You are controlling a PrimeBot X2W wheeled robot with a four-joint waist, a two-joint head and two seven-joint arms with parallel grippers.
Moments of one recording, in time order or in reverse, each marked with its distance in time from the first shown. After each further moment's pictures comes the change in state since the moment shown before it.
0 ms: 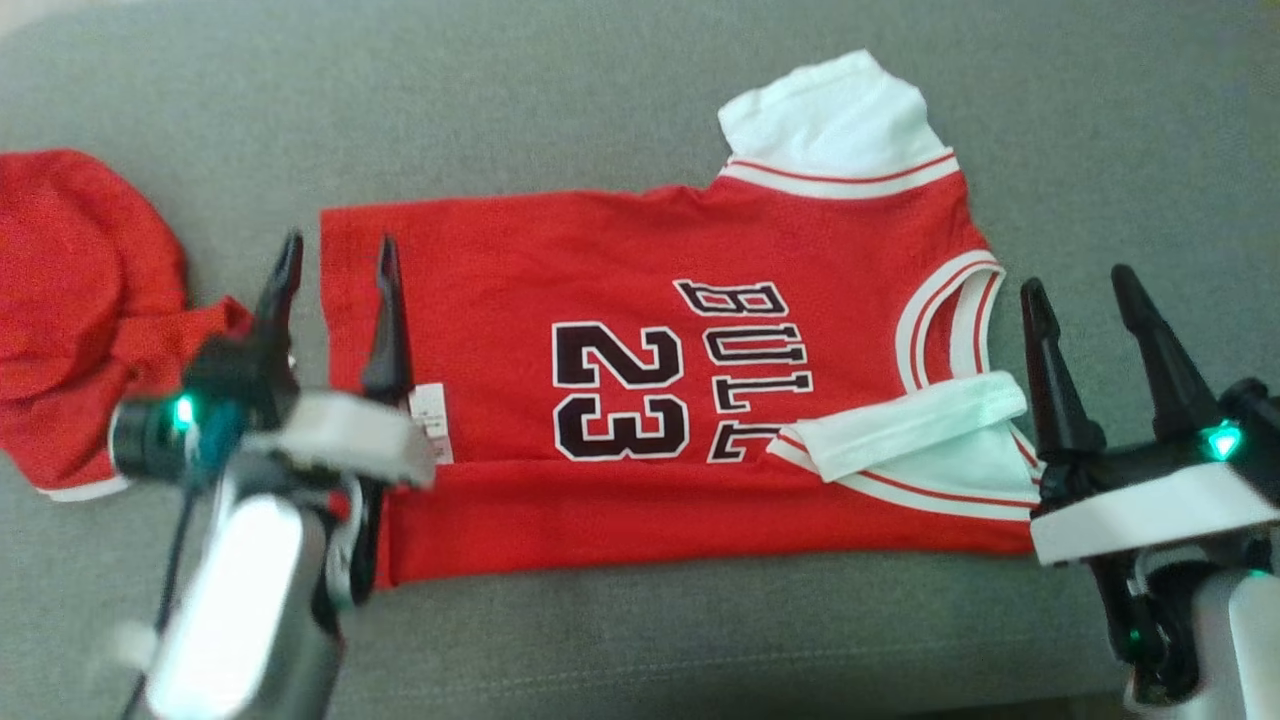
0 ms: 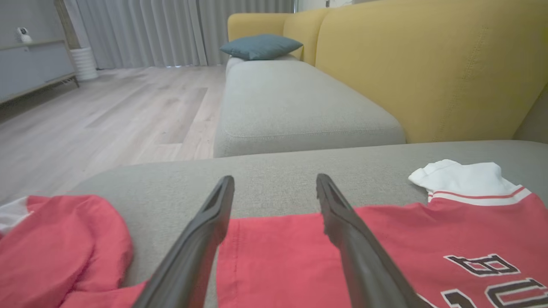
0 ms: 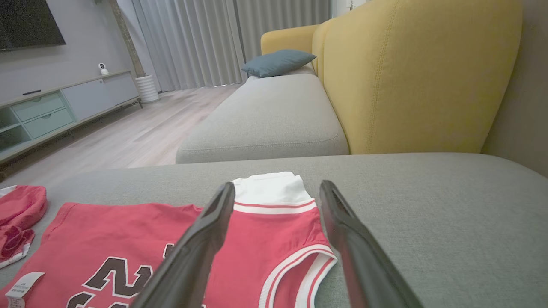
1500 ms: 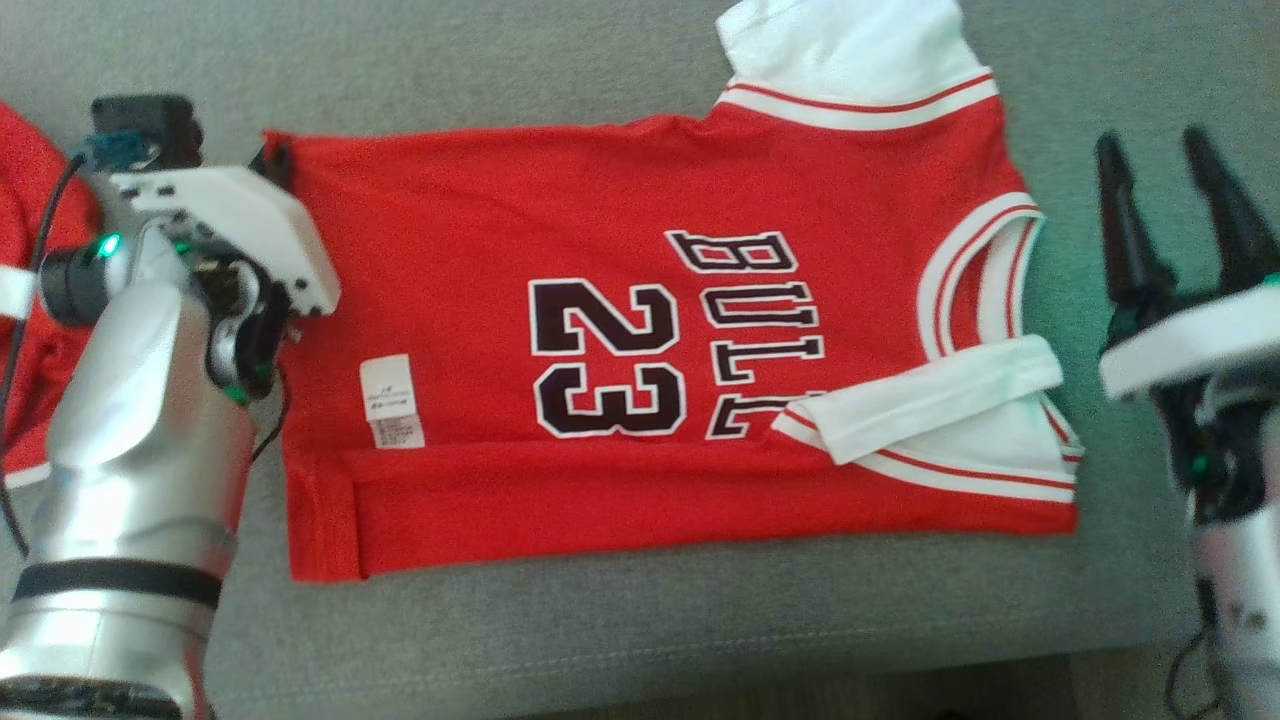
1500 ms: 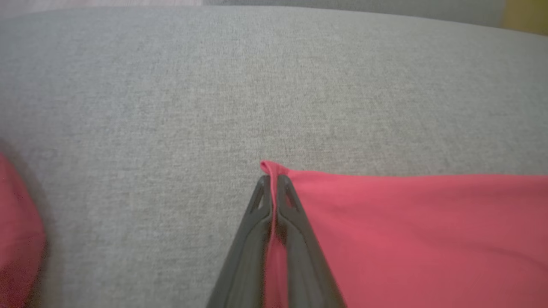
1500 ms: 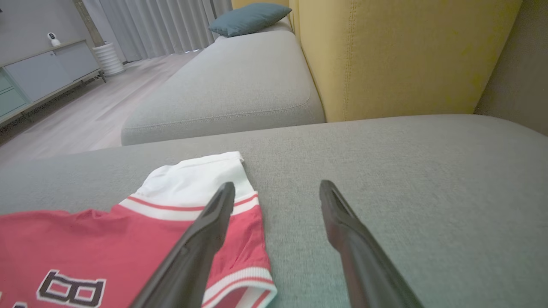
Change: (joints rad) left arm -0.497 0.035 0.037 0.660 -0.187 -0.200 0.289; right arm -0.297 -0.130 -0.008 0.298 0.135 0.000 -0.001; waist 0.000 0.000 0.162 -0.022
